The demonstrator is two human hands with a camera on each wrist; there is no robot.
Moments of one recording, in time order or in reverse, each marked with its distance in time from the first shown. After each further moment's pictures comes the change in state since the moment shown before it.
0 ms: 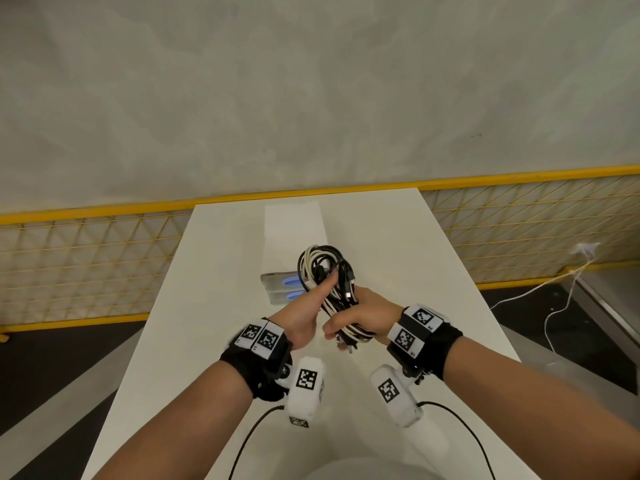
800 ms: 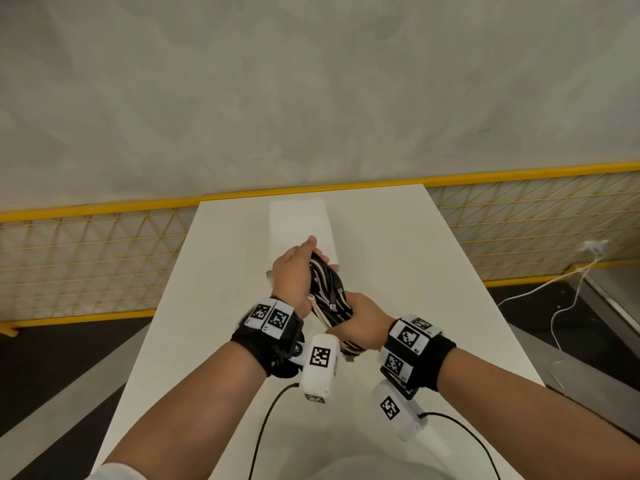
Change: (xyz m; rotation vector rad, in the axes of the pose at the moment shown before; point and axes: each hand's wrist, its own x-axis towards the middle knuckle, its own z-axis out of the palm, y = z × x) left_hand 0.004 0.035 0.002 -0.267 0.486 0.303; right_hand 0.006 0.017 0.018 -0.230 0.080 -0.064
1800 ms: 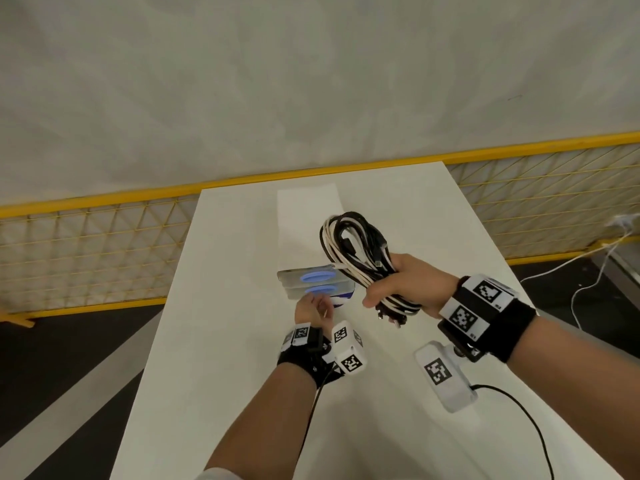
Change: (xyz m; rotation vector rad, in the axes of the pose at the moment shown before) left_hand 0.081 -0.093 -0.045 -0.306 0.318 -0.466; right_hand 0.020 -0.042 -0.062 0.186 -0.041 0.118
